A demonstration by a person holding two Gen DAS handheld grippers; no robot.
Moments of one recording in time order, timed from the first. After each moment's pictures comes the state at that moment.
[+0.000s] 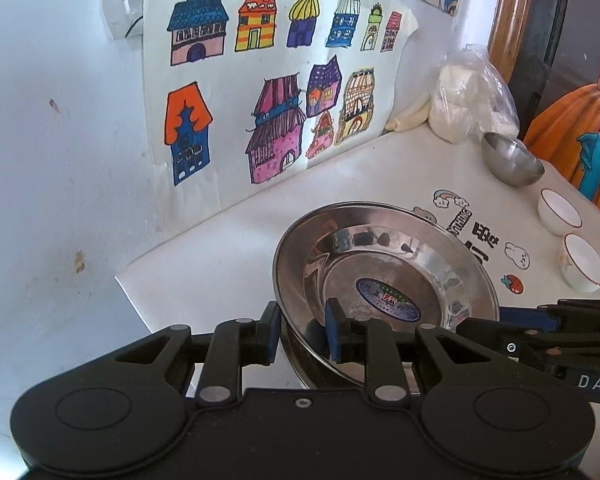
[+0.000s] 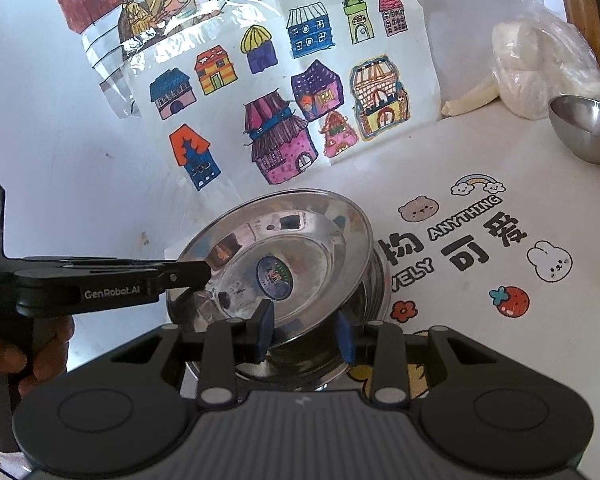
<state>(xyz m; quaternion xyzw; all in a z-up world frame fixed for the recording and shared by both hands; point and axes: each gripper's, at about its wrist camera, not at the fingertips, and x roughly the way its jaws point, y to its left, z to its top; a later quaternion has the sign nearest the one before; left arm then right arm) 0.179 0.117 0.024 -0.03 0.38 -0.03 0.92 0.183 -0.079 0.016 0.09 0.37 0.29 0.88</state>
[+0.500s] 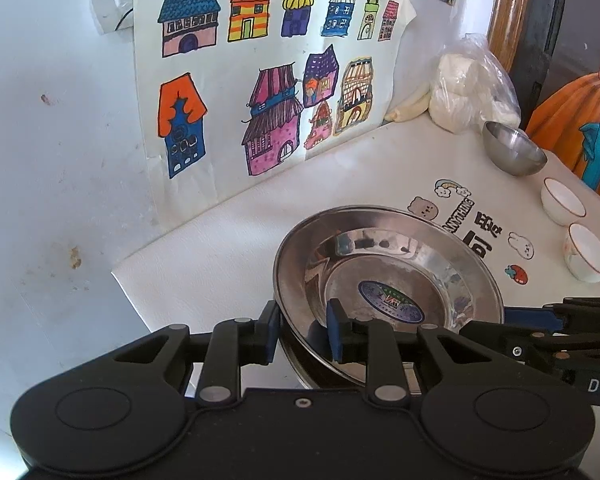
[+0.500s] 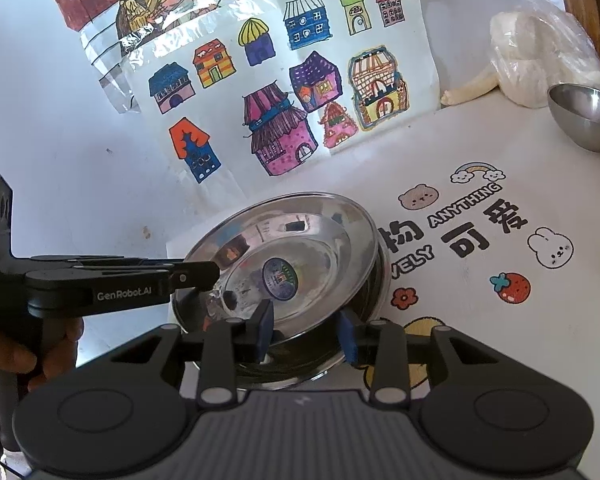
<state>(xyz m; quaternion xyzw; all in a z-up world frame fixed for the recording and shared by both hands) 0.181 0.114 0.020 -0.02 0.39 -0.02 0.92 0.180 -0.079 0.015 0.10 0.38 0.29 0.87</state>
